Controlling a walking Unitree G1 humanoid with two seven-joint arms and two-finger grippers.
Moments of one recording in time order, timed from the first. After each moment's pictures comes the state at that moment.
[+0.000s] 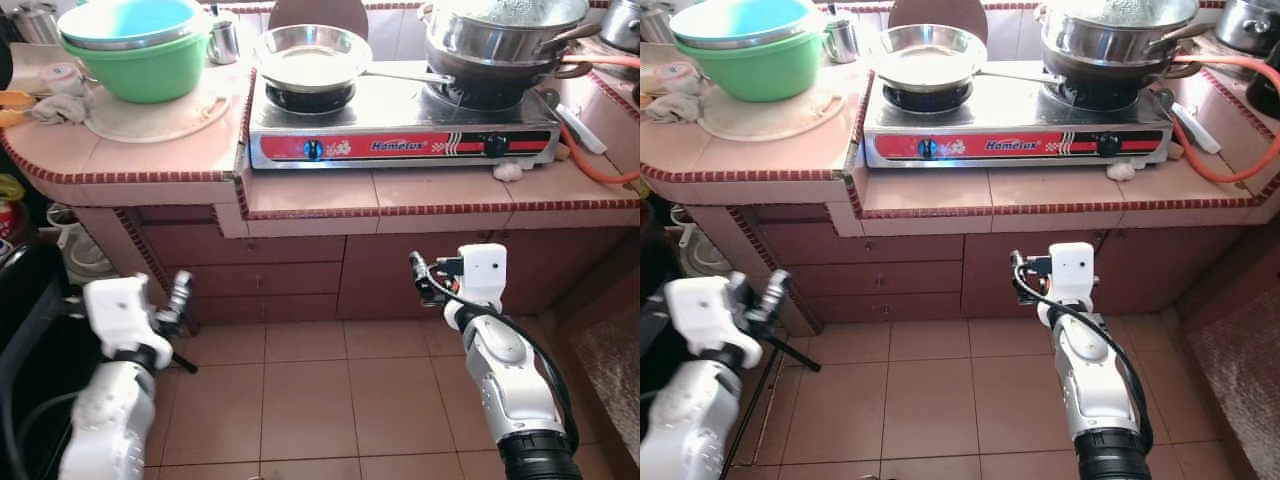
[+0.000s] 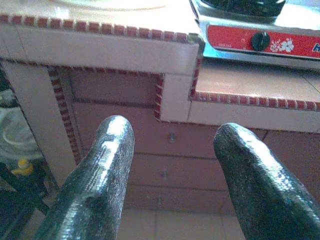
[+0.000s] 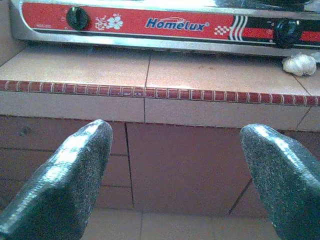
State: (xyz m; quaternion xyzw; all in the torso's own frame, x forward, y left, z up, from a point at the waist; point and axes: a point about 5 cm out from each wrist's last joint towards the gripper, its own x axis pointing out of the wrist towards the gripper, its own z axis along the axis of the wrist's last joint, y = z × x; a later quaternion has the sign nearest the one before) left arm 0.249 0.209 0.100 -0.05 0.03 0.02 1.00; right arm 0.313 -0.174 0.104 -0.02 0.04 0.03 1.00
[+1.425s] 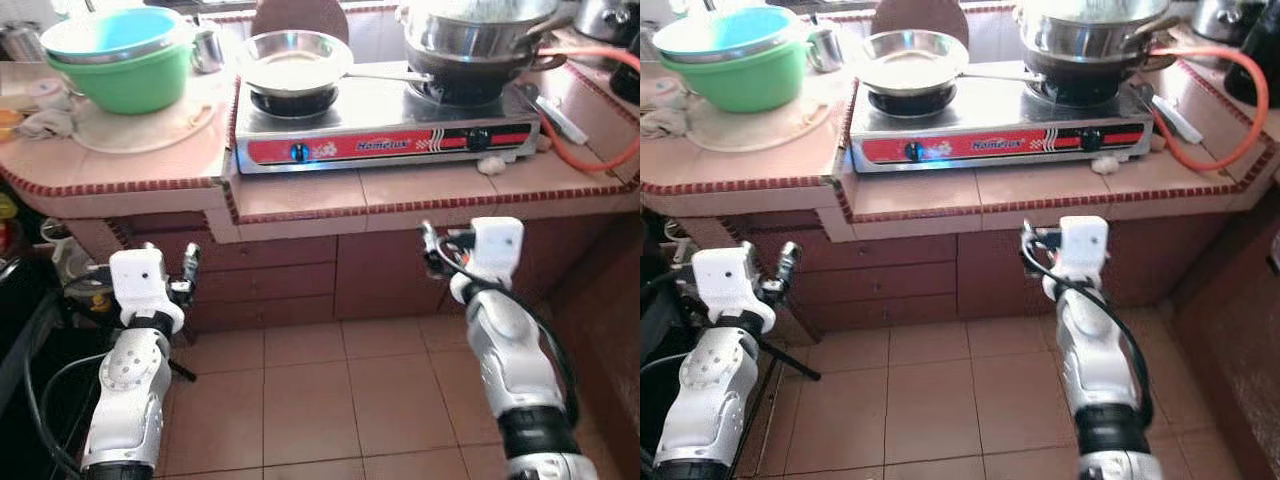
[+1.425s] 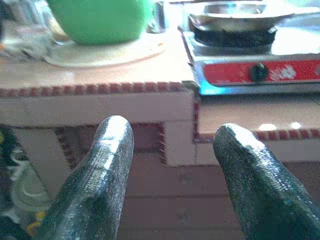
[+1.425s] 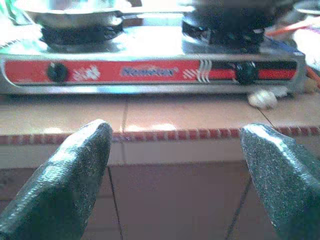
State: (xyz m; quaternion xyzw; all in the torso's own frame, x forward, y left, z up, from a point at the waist) left arm 0.285 0.209 0.117 0.01 -0.03 0.05 1.00; right arm 0.333 -0.175 0.133 -0.01 -0.02 0.01 1.00
